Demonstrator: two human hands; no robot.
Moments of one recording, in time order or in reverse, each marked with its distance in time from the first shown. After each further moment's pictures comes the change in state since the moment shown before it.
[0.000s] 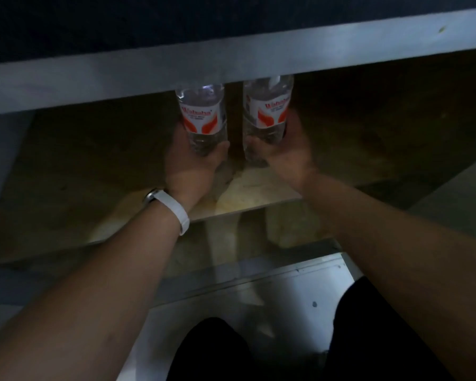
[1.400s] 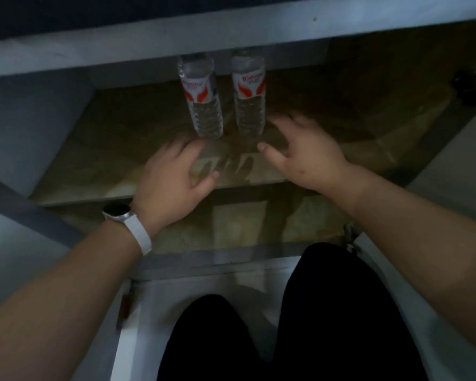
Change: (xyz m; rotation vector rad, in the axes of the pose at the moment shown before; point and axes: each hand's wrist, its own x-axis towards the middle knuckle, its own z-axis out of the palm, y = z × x) left_hand -0.112 0.045 -0.042 0.775 -0.156 0.338; right_hand -0.061 -0.032 -0.088 -0.884 -0.223 -0.375
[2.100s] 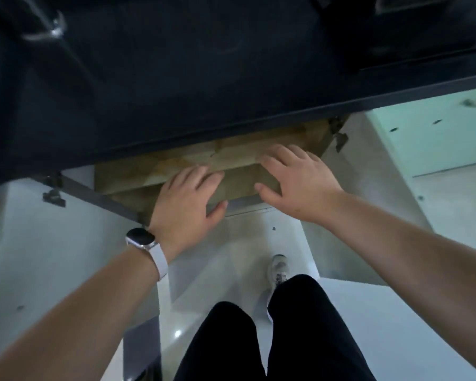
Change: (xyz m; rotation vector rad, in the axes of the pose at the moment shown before) left_hand -0.059 0.131 -0.250 0.094 -0.280 0.173; right_hand -0.114 -0.125 -0.266 -0.209 -0.348 -0.026
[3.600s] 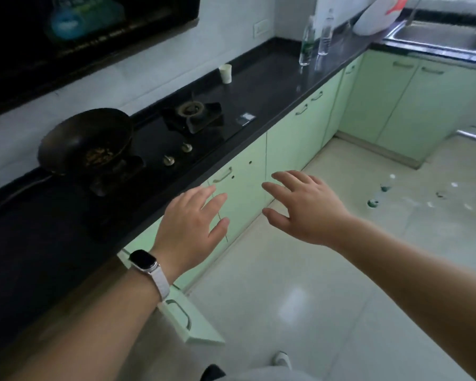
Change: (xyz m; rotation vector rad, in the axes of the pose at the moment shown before) left_hand 0.154 0.568 -0.174 -0.020 0.106 0.678; right_hand -0.441 0.361 -0.275 -0.074 0.273 0.578
